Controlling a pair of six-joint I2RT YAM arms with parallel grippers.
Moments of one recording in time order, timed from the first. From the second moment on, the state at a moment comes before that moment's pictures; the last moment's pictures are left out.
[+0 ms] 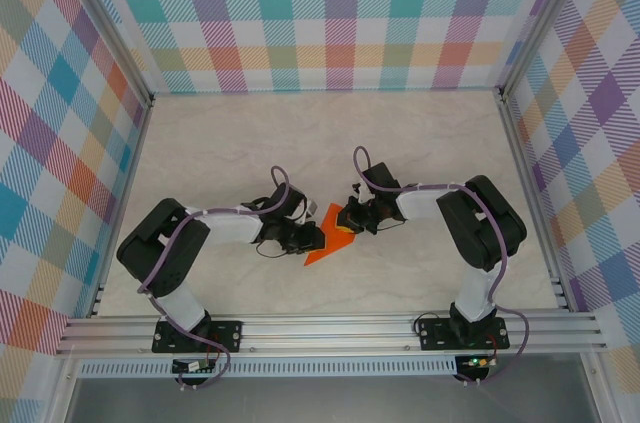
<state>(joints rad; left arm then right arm) -0.67 1.68 0.75 -0.14 0.51 -0.74 0.56 1.84 0.87 -0.10 -0.63 0.86</state>
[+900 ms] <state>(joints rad) -0.68 1.74 0.84 -0.21 0.55 -0.76 0.56 1.84 0.87 -0.10 -0.63 0.86</state>
